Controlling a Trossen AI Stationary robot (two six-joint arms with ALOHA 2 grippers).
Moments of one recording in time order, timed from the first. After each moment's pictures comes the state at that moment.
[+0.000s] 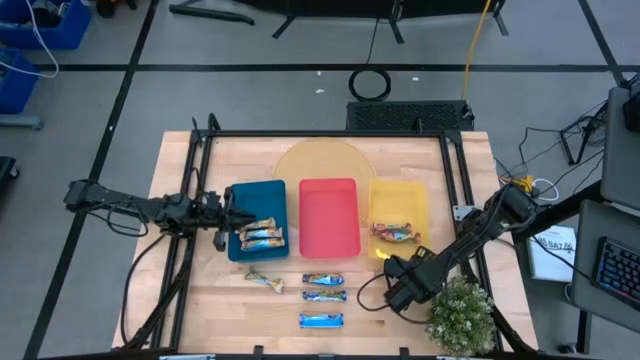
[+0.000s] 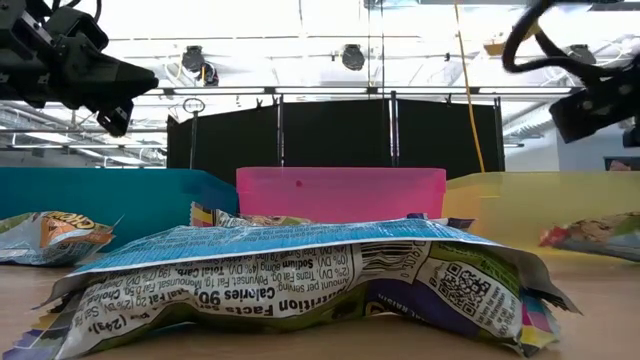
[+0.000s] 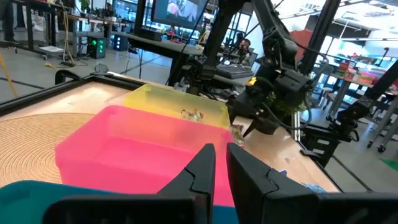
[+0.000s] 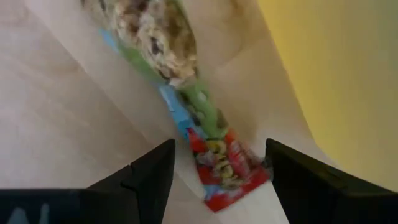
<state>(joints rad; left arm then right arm) -0.18 0.30 0.01 0.30 -0.15 -0.25 0.67 1.75 0.99 -0.94 0.05 1.26</state>
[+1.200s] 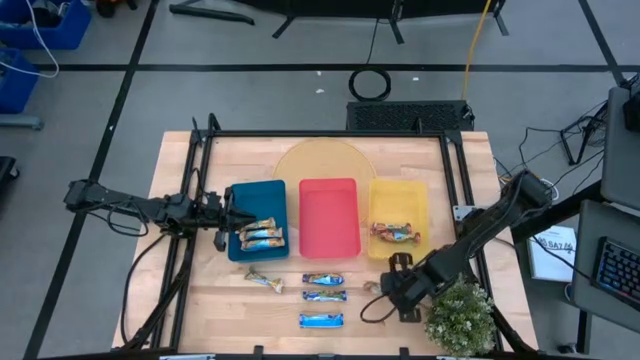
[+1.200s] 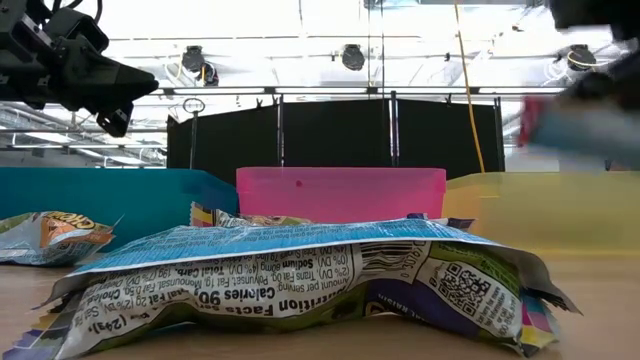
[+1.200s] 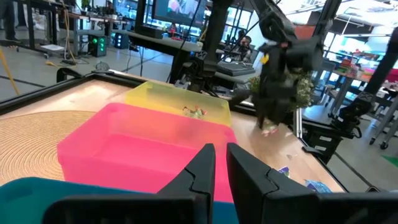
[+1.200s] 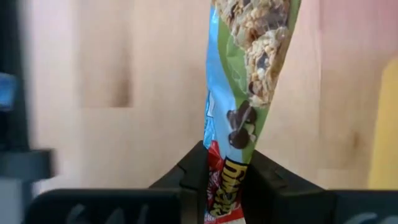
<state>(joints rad) -0.18 0.30 0.01 0.29 -0.16 -0.24 0.67 1.57 0.96 -0.62 0.06 0.68</state>
